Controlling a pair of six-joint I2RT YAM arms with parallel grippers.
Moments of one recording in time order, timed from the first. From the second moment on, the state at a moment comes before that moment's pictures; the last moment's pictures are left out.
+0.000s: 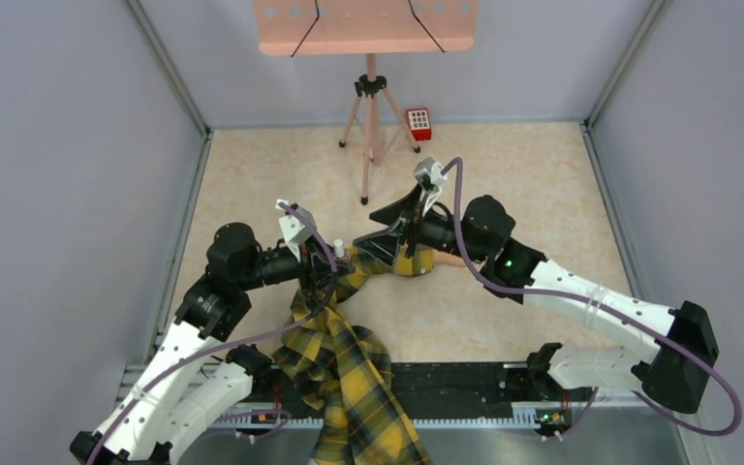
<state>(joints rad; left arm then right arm) -0.47 0.67 0.76 -0.26 0.79 -0.08 0.91 1.16 0.91 0.34 -0.33 0.38</state>
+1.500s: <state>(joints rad) -0.47 0.72 0.76 -0.33 0.50 -0.07 1.07 1.39 1.05 0.31 -0.04 0.41</state>
